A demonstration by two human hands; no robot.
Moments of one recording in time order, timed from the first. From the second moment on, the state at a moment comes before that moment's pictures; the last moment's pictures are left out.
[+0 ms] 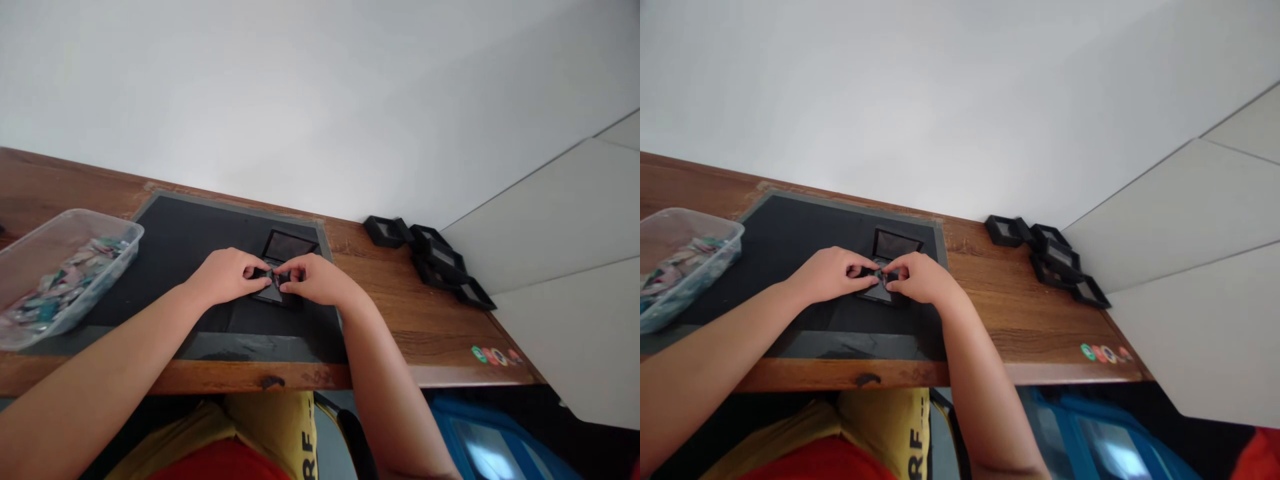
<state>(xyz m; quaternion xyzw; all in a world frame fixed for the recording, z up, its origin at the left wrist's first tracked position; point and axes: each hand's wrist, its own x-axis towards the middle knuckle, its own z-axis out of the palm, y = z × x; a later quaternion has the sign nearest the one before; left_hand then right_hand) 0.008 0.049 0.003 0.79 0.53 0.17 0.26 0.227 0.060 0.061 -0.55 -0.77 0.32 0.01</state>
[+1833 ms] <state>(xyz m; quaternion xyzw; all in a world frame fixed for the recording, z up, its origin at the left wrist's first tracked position) 0.007 0.051 -0.001 0.78 0.55 0.20 0.22 0.213 0.054 0.053 -0.55 -0.80 0.21 0.04</state>
